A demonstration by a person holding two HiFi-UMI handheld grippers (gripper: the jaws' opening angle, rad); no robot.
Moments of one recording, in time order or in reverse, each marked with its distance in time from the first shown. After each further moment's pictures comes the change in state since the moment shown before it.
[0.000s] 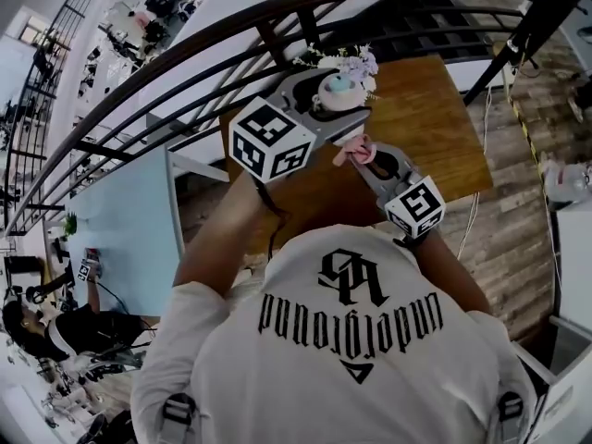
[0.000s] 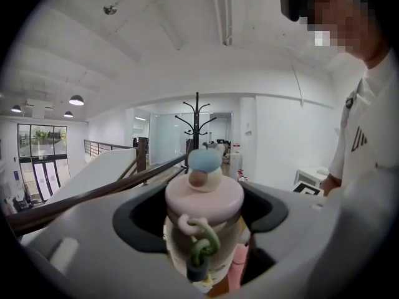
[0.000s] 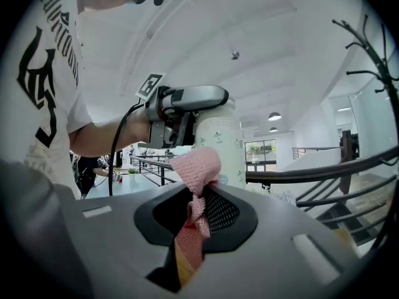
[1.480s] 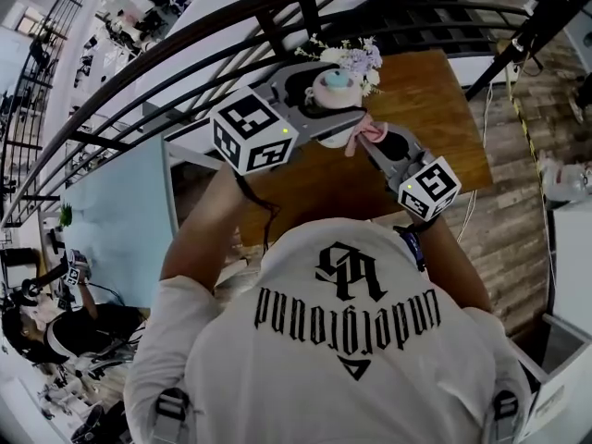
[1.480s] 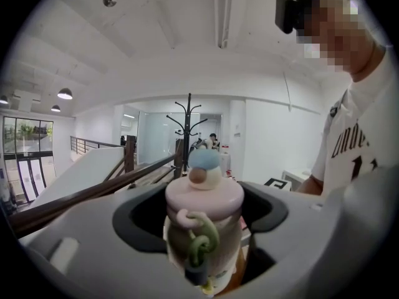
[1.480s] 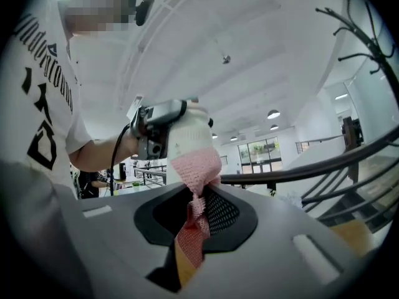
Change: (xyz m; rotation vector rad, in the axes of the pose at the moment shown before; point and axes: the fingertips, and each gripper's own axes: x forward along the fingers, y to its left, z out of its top) left arm -0.012 0.000 0.002 0.011 -0.002 -0.120; right arm 0.008 -0.031 0.020 0.096 -0.072 0.034
